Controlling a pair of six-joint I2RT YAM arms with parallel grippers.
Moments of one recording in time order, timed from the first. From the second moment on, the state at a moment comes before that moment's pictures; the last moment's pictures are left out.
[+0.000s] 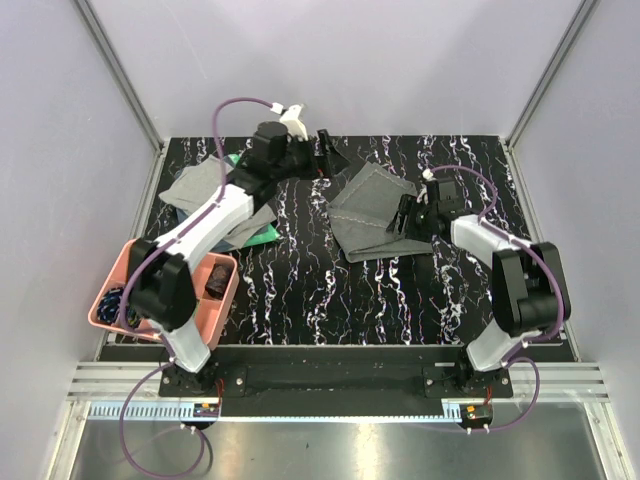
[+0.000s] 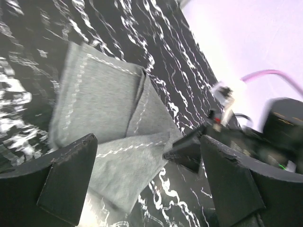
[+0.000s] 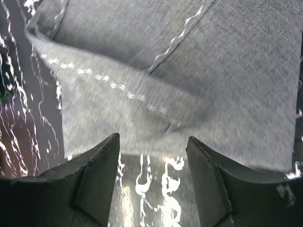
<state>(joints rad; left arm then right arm) -0.50 1.78 1.53 -0.06 0.32 -0.53 0.20 1.61 0.97 -0.19 -0.24 0.43</state>
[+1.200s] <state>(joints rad) -0.33 1.25 1.16 -0.45 0.27 -0.31 0.16 1.72 1.03 -0.20 -0.24 0.58</state>
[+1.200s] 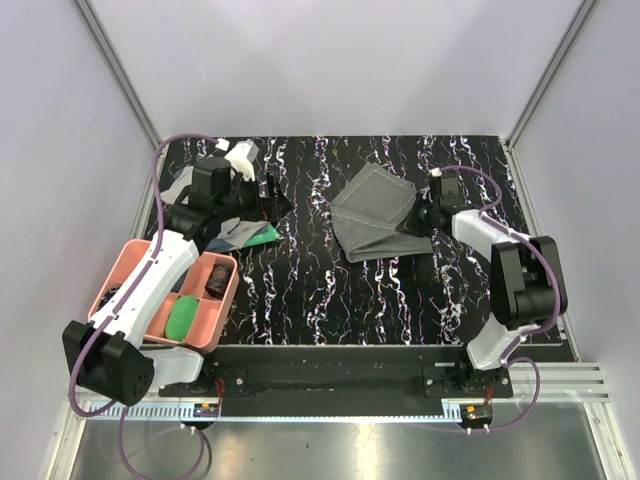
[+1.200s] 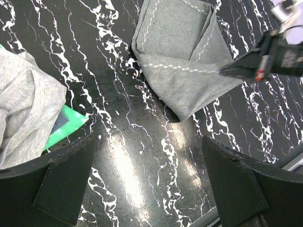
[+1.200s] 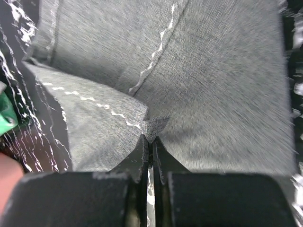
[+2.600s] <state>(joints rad) -0.51 1.41 0.87 -0.01 0.33 -0.68 0.13 1.59 0.90 -0.08 -0.01 0.39</state>
